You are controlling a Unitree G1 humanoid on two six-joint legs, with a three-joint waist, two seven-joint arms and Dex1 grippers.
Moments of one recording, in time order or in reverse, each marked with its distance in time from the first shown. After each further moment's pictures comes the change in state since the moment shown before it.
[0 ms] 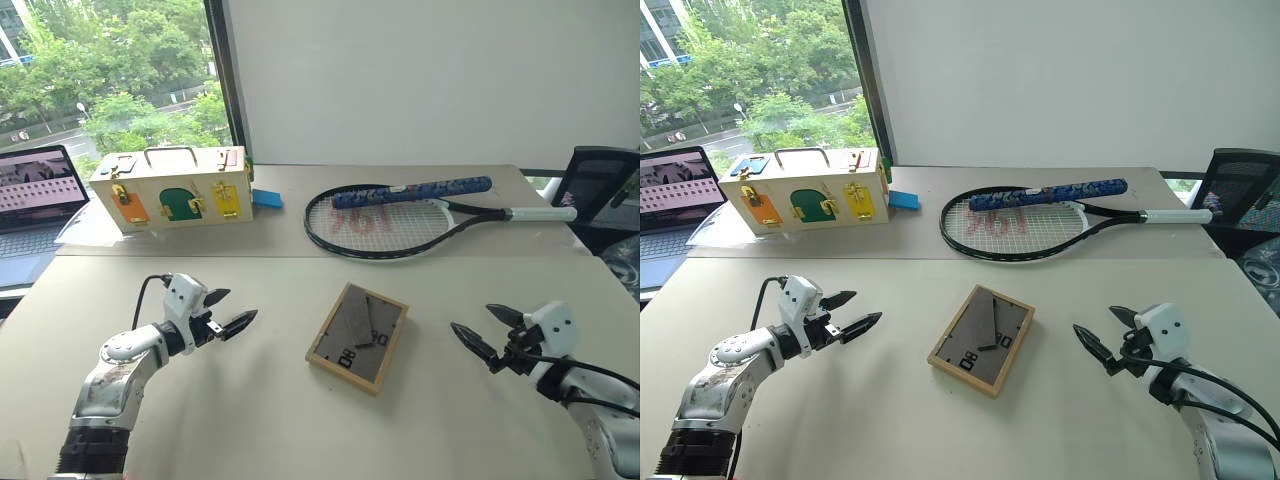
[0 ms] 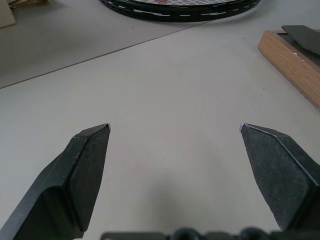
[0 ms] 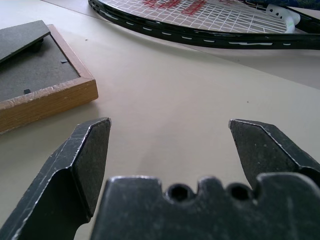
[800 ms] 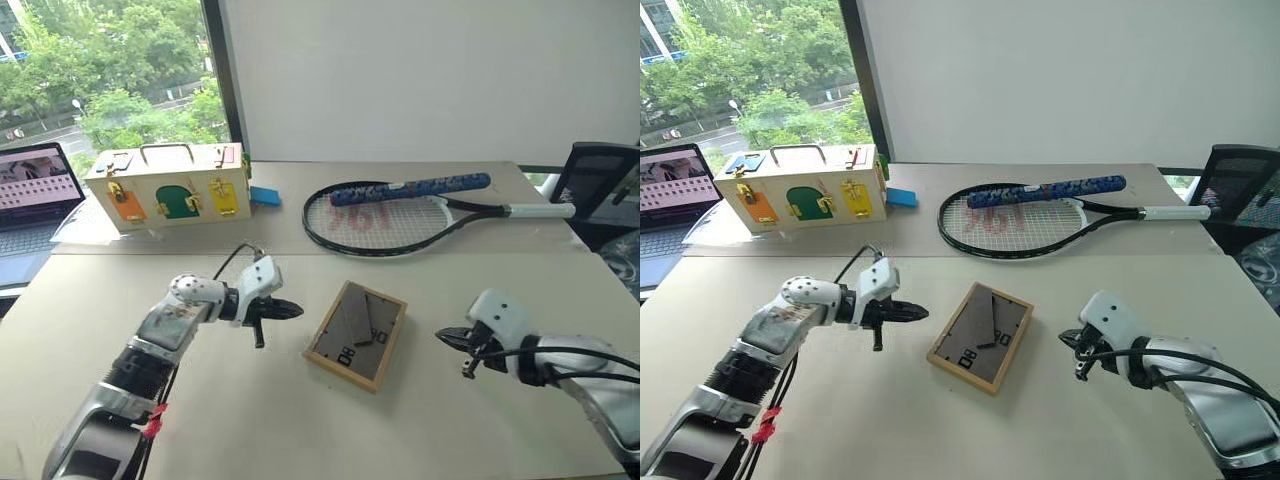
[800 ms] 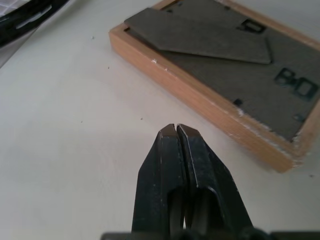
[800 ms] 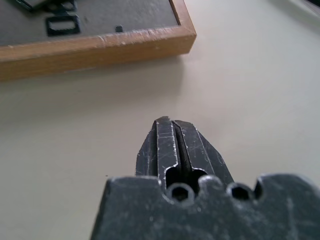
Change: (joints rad) left arm -0.401 0.029 -0.461 0.170 0.195 0.077 -0.301; right arm -0.165 -0.284 0.314 -0.167 -0.073 0.375 0.031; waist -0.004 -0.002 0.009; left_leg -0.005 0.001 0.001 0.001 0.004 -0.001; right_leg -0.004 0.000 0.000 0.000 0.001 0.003
